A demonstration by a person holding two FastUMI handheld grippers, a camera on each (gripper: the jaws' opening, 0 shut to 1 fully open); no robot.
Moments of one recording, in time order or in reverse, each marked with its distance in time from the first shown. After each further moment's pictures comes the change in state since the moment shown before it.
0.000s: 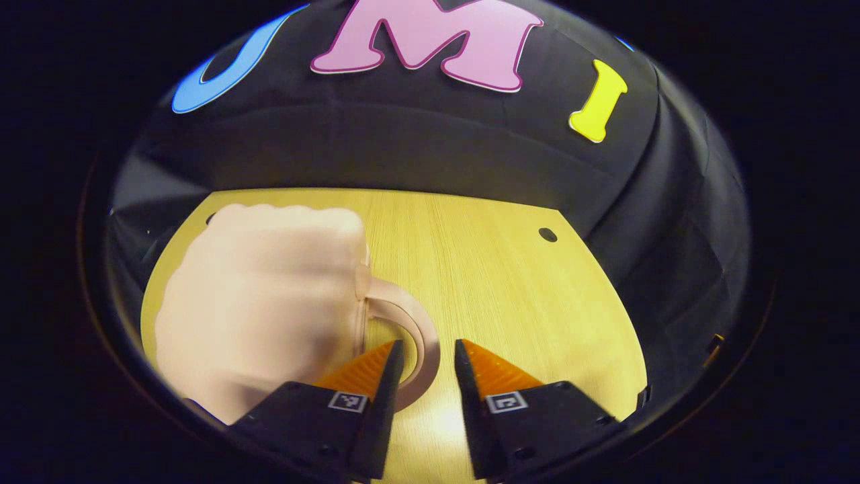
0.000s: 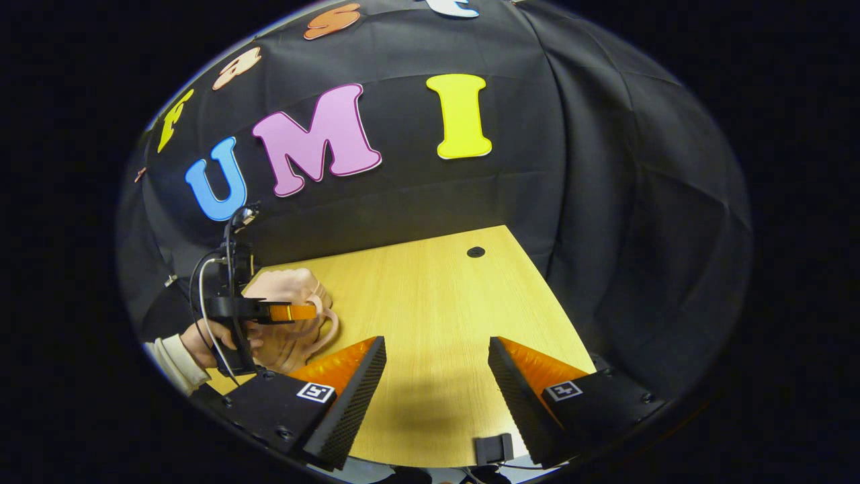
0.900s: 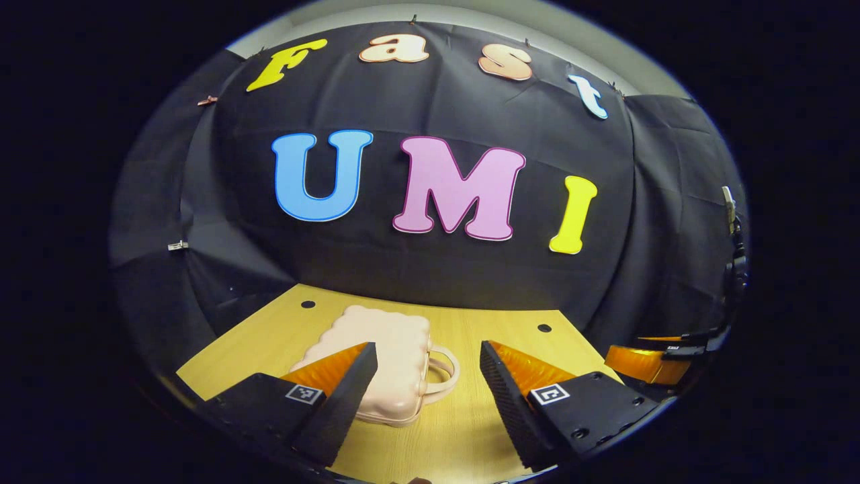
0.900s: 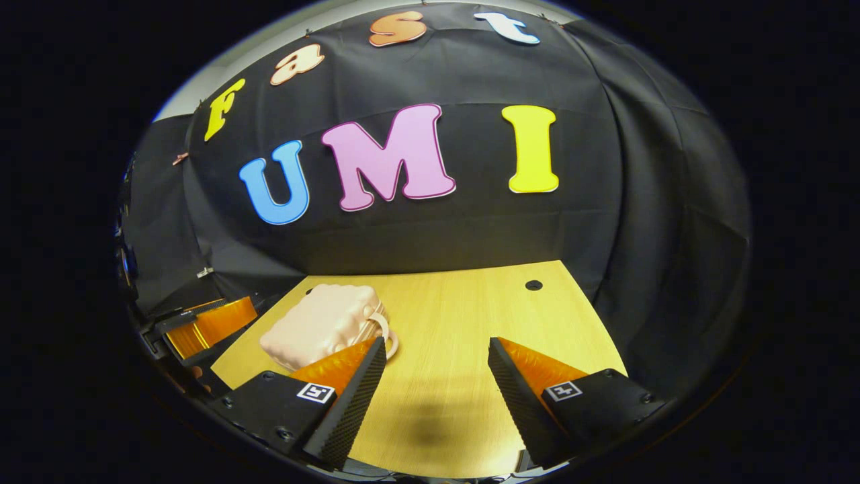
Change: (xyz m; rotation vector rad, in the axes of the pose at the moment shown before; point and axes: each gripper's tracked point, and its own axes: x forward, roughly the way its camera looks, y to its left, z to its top) left arm -0.254 0.014 0.006 -0.063 -0.507 0.164; right arm -0.016 0.111 0.012 -0.116 -0.096 0.179
